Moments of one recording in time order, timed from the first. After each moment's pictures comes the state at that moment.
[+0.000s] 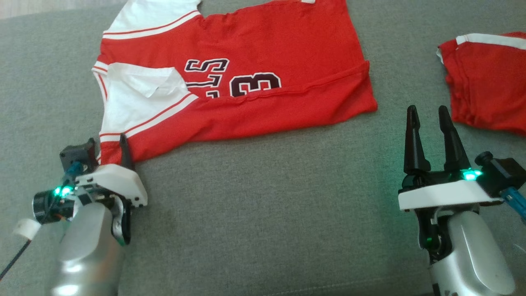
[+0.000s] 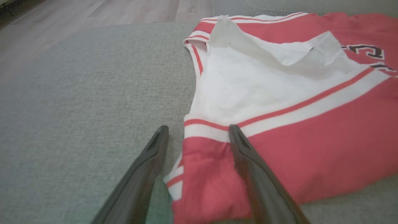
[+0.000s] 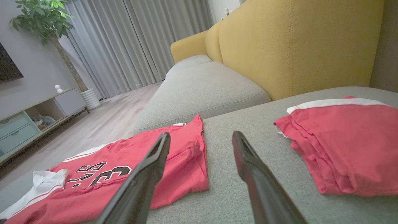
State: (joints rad) left arm -0.53 0.16 -0.14 0.83 -0.29 0.10 -0.05; right arm -0.22 -0.05 0.06 0.25 0.33 0.12 -0.26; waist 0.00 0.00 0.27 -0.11
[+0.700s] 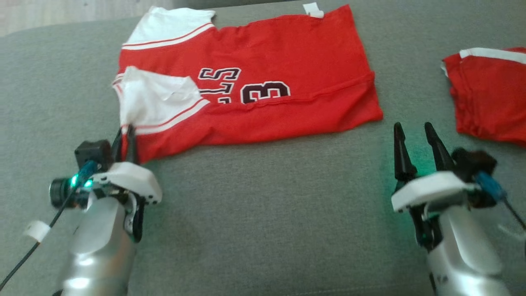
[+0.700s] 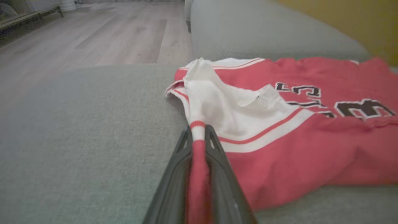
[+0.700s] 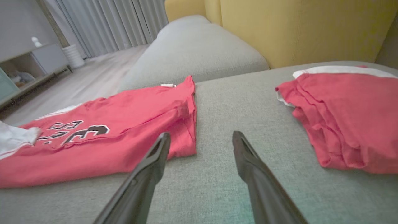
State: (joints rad) left arm -0.57 0.14 -0.19 0.89 -0.30 0.02 -0.16; right arm -0.31 -0.05 0.03 0.52 0.21 0.12 -0.22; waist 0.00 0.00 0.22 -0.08
